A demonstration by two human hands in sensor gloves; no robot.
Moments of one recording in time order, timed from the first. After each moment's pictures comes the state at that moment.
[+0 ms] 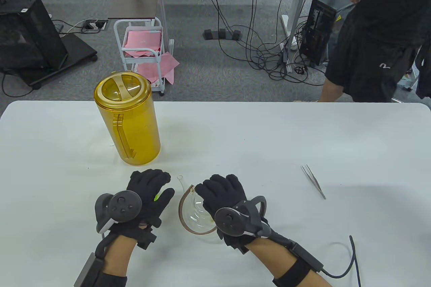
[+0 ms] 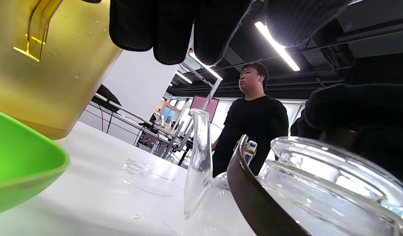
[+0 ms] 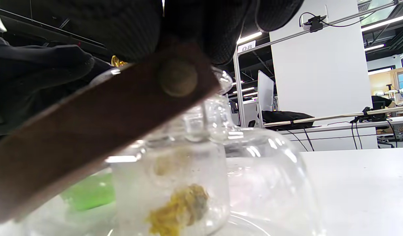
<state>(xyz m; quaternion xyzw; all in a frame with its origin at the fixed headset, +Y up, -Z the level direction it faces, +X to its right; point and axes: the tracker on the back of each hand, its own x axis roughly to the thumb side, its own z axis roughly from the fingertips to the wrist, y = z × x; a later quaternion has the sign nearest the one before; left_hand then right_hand) -0.234 -0.701 -0.323 0.12 -0.19 0.27 0.94 0.037 -0.691 -0.302 0.29 -0.13 0.94 0.13</state>
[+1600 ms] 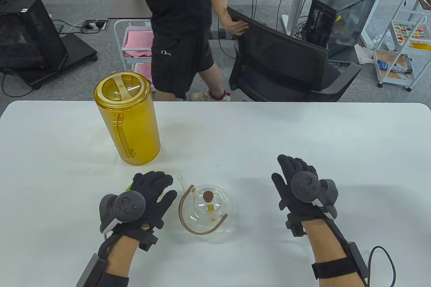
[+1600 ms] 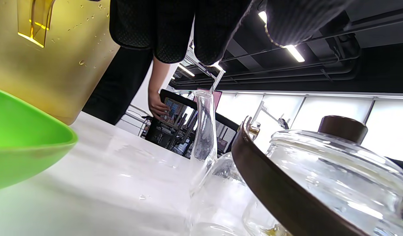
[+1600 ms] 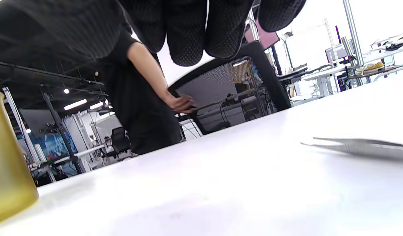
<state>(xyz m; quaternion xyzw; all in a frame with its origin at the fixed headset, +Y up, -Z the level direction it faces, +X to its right) -0.229 -0.705 -0.323 0.10 -0.18 0.26 0.94 0.210 -0.705 -0.365 0.05 -0.08 0.98 0.18</state>
